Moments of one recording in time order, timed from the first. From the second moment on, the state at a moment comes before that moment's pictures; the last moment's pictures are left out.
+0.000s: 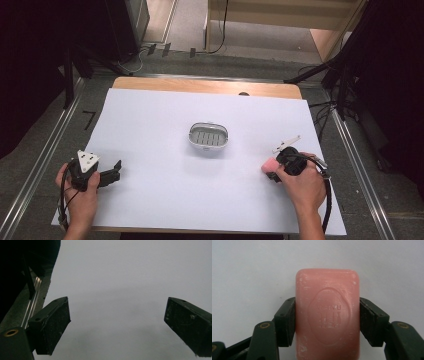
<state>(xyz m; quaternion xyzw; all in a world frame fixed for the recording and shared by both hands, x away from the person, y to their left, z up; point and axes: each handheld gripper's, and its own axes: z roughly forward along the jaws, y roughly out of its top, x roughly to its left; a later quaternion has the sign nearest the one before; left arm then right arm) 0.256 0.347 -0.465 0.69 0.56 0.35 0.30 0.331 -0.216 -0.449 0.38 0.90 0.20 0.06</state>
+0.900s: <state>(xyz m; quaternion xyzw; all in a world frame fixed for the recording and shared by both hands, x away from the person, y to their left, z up) 0.256 0.348 -0.465 0.68 0.56 0.35 0.30 0.348 -0.165 -0.408 0.29 0.93 0.23 0.06</state>
